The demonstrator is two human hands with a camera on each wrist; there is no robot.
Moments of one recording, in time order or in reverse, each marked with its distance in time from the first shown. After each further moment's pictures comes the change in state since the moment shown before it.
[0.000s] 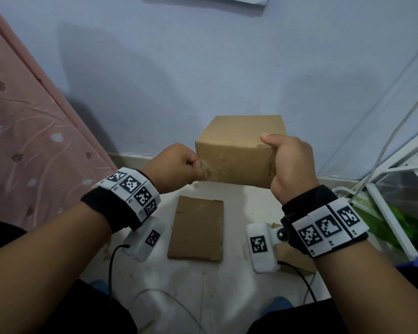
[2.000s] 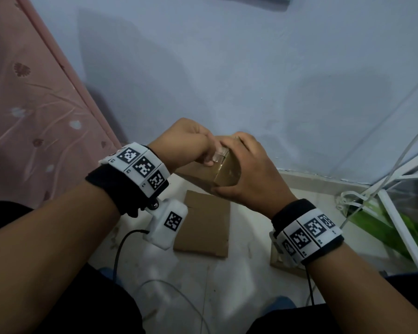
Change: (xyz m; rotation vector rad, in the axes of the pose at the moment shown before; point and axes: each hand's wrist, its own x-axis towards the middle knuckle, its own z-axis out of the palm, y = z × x) left_hand -0.009 0.032 -0.024 -0.424 0.058 -0.159; right_hand -0.001 0.057 0.020 -1.049 -0.538 -0.922
